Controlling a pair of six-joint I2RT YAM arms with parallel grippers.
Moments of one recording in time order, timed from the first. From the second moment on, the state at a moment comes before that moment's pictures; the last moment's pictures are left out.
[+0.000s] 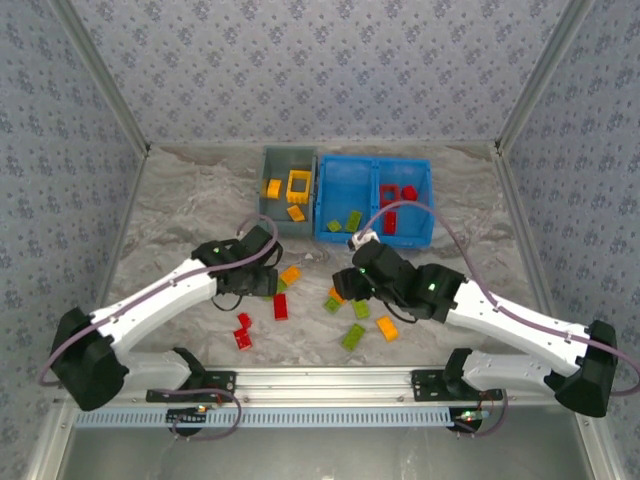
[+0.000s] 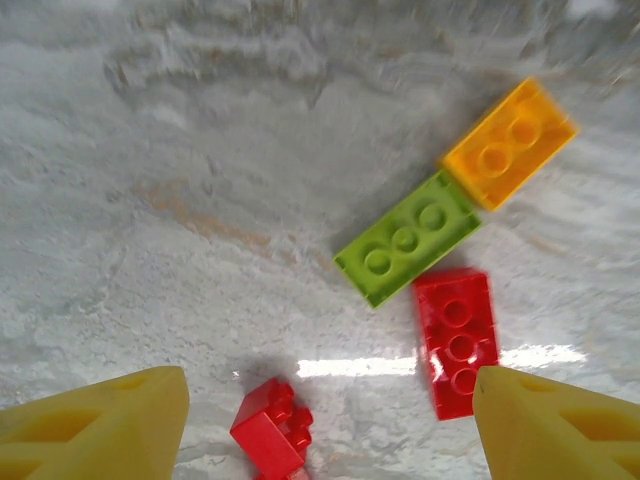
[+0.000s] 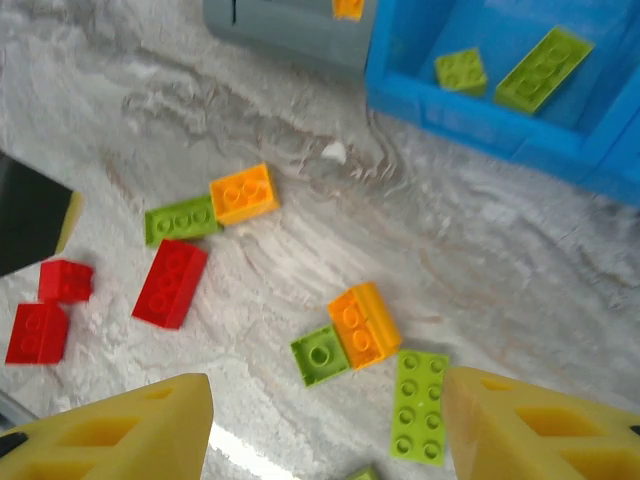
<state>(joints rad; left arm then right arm) -0.76 1.26 0.94 -0.97 -0.21 -0.64 1.03 1.08 0.95 -0.68 0.24 0.55</state>
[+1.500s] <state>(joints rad) -0.72 1.74 1.06 -0.84 -0.16 -0.28 1.08 1.08 0.91 -0.54 0.20 0.64</state>
